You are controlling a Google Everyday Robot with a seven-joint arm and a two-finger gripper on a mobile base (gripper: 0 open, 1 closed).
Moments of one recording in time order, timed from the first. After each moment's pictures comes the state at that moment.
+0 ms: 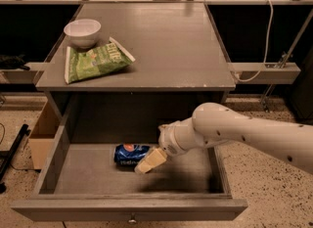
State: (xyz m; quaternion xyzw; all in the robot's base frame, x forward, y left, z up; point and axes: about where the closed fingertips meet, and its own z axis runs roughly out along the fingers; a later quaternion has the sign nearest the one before) arm 0.505 0.021 0.639 -0.49 0.78 0.25 0.29
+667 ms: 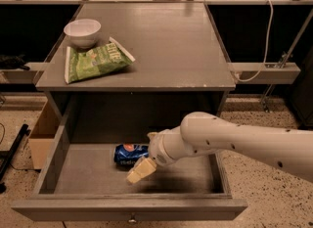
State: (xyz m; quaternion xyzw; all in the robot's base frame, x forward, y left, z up) arm 0.480 0.054 0.629 -0.51 0.77 0.26 0.28
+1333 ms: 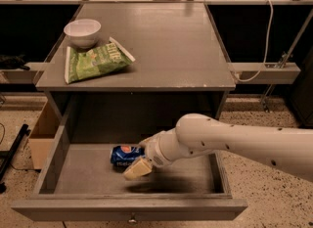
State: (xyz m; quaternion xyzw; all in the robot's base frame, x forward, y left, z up) arm 0.477 0.063 0.621 -0.51 0.77 0.26 0.27
